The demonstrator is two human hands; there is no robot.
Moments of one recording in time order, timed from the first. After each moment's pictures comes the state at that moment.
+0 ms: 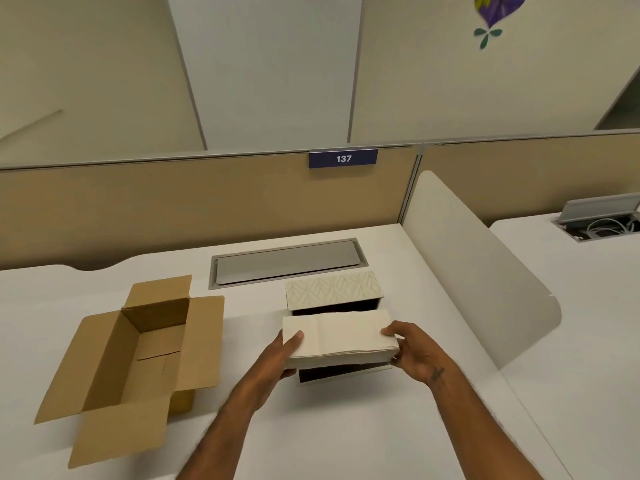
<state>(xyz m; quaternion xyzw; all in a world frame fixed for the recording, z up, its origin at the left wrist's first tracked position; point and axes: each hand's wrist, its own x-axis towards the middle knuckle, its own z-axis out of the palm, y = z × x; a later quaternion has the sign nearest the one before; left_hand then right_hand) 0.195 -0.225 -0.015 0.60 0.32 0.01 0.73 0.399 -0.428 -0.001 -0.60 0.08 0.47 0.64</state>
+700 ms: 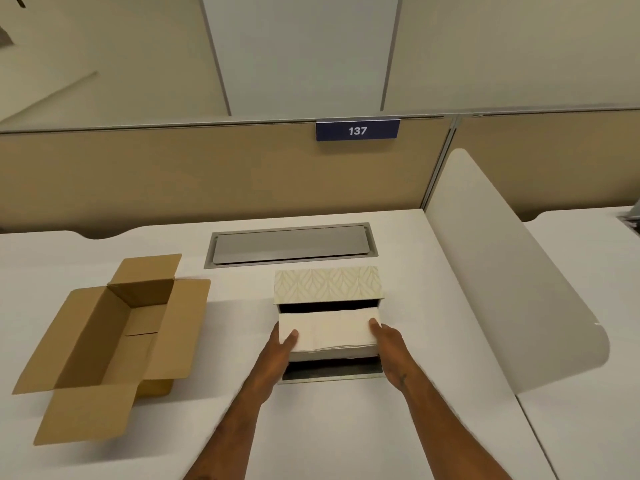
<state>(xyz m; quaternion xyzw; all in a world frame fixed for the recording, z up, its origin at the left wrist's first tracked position) 0.257 -0.244 -0.074 0.60 0.44 0.06 0.67 0.441 -0.392 -0.078 -0.72 -0.03 0.43 0.54</state>
